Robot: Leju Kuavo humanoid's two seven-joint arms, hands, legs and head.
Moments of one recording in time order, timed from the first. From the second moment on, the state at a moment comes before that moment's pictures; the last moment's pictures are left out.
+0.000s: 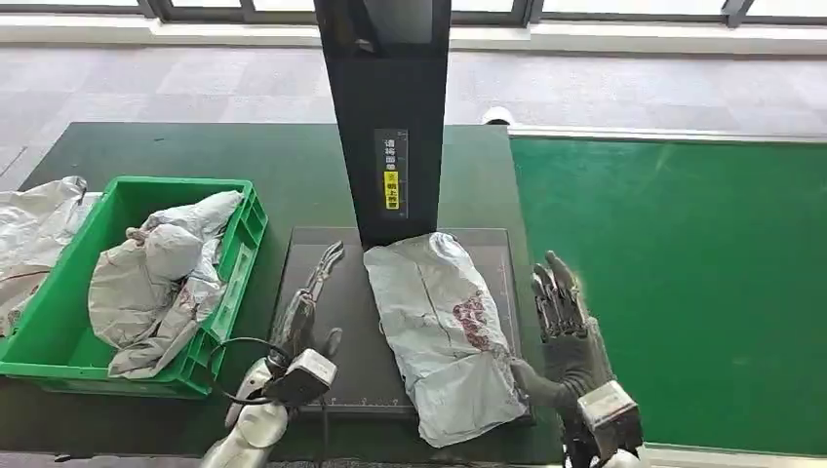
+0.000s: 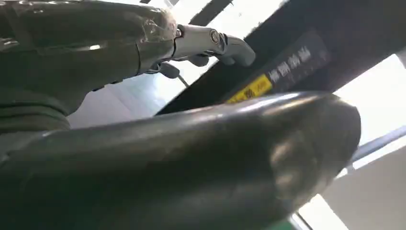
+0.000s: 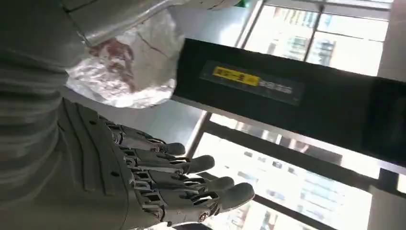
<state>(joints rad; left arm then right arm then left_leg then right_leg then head) -0.12 -0.31 -0.29 -1.29 -0.57 0.22 -0.60 0.16 0.18 0.01 -1.62 0.29 0.15 -0.70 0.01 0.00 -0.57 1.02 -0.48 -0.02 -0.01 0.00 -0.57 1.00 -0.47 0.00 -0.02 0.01</state>
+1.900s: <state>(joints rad) -0.41 -0.40 -0.60 -0.57 -1.06 0.44 -0.44 0.03 0.10 0.13 -1.73 0.24 0.04 -0.70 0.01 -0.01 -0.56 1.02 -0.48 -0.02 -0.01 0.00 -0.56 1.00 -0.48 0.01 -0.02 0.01</state>
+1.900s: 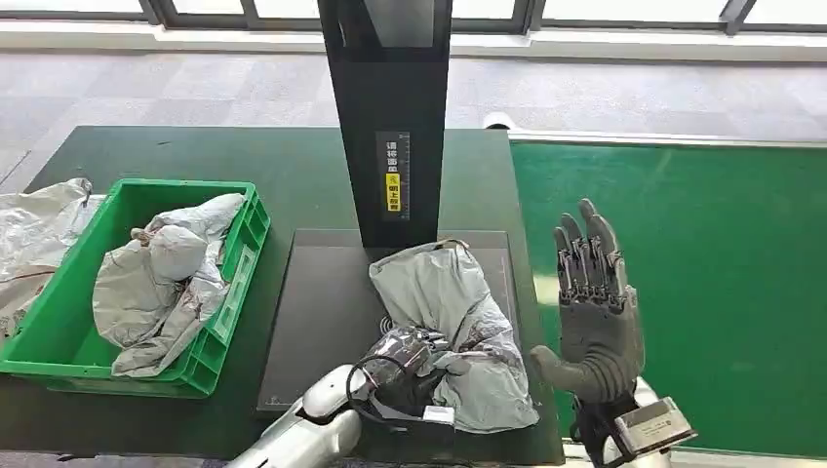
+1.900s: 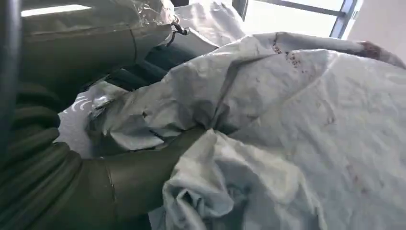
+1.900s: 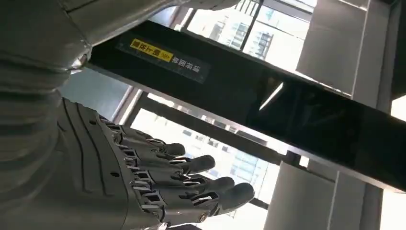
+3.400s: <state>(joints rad) 0.03 -0.36 -0.15 -1.77 -0.63 0.70 -0.70 0.14 0.10 0.14 -1.76 0.26 -0.01 -0.70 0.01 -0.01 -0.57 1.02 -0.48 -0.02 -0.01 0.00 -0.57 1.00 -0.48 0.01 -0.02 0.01</state>
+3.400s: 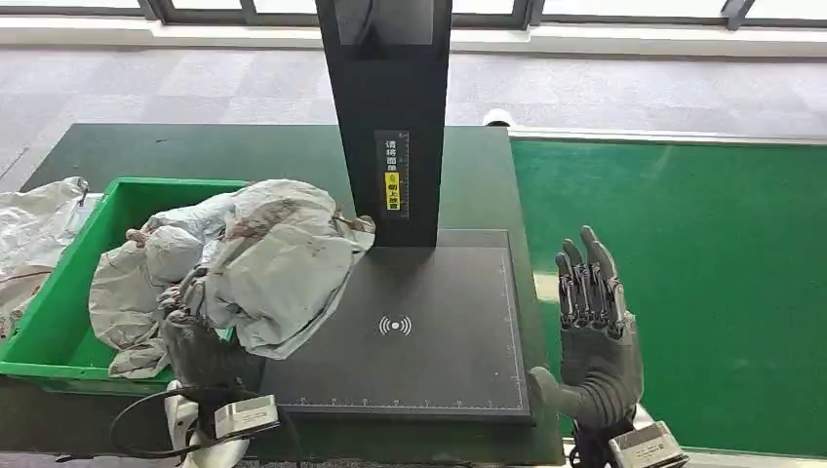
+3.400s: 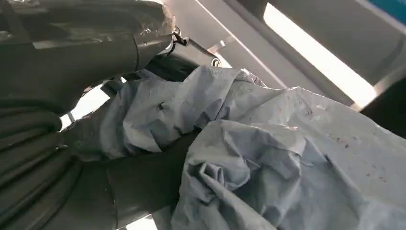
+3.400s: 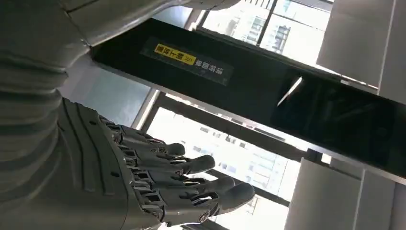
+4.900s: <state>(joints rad) -0.14 -0.38 0.27 -1.44 -1.24 0.70 -0.28 0.19 0.13 0.14 -1.82 0.33 0.01 -0.70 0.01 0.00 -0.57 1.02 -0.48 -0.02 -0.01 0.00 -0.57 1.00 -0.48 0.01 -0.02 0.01</state>
